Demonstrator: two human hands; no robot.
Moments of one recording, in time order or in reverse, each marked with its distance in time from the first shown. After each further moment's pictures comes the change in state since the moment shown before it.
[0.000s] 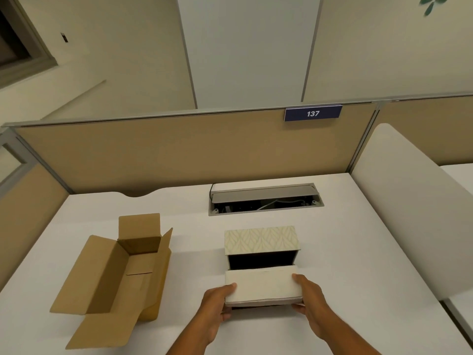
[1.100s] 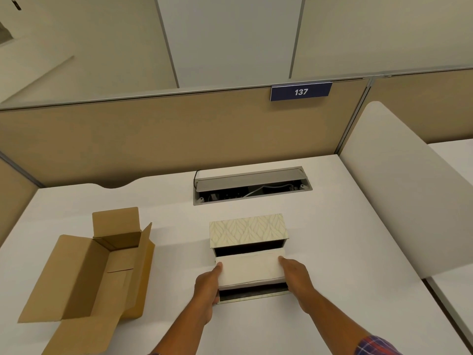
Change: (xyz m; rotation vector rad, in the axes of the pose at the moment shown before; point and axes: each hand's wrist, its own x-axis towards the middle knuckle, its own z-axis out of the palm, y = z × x) left_hand 0.042 0.008 0.026 0.020 0.167 -0.061; right_hand 0.034 -0.009 0.005 -0.323 0.060 -0.106
